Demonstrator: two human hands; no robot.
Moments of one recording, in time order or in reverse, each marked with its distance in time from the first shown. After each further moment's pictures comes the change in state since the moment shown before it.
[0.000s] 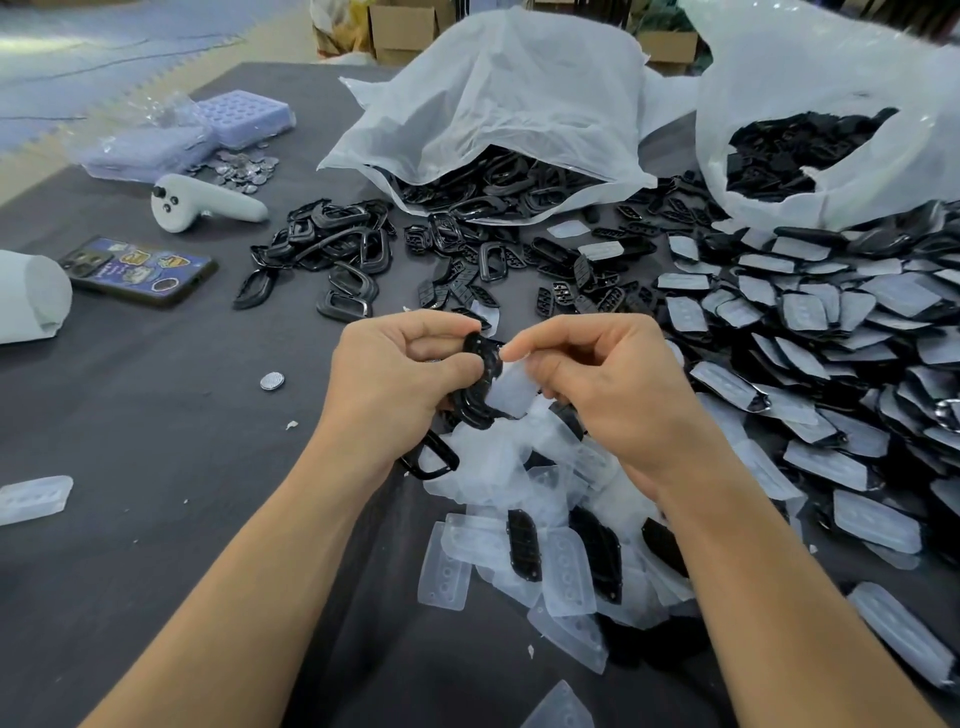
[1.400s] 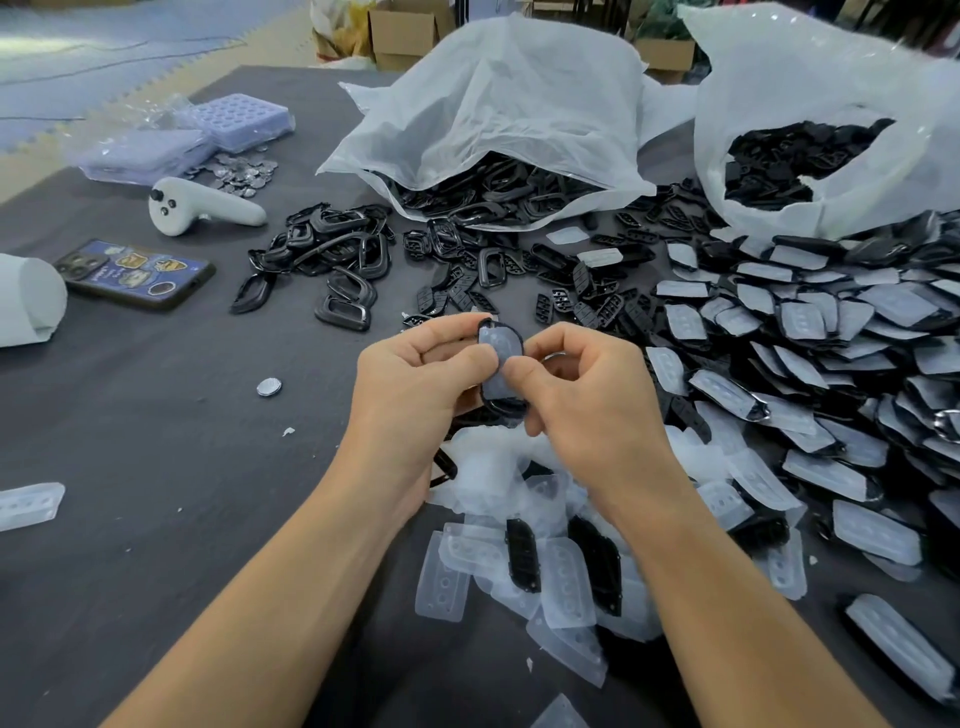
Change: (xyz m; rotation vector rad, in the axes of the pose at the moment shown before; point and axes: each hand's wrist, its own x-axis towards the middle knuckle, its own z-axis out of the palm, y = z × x) left_hand -0.015 0.008 0.019 -0.388 -0.009 -0.107; right_hand -0.002 0.009 0.024 -0.134 0.220 0.087
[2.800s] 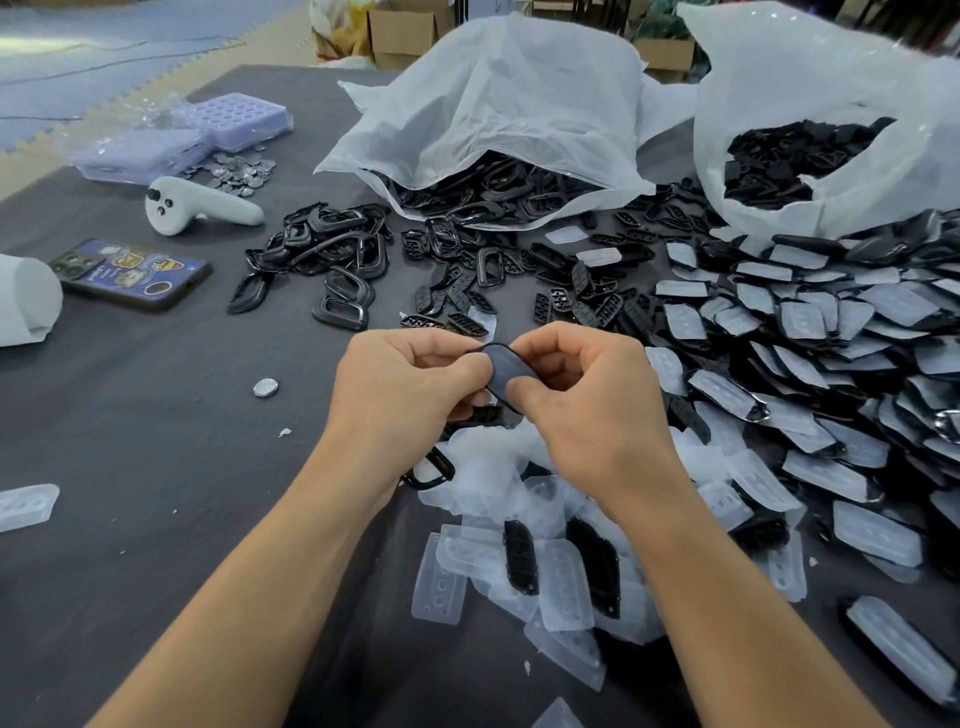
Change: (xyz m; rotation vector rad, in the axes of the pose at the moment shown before) left_hand 0.004 0.008 -0.009 0.340 0.022 0.020; right_hand -0.003 -0.004 -0.005 -0.092 -0.049 -0.075
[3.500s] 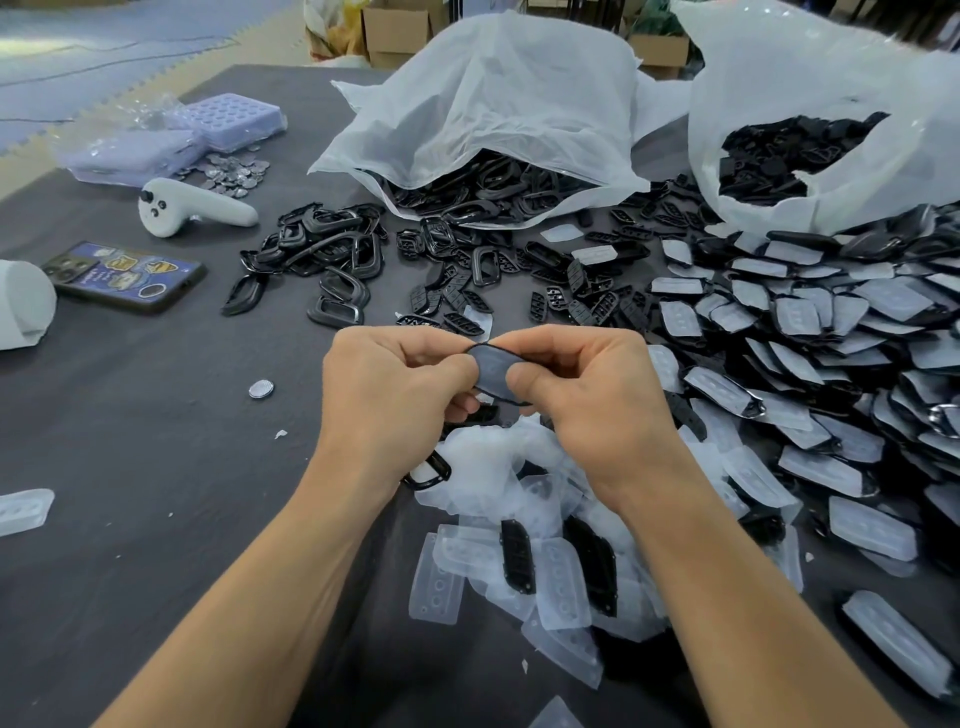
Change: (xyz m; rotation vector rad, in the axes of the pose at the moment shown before) left_hand -0.003 0.004 0.002 0.053 0.065 0.110; right_hand 0.007 -0.003 -0.003 0.254 -0.081 0.039
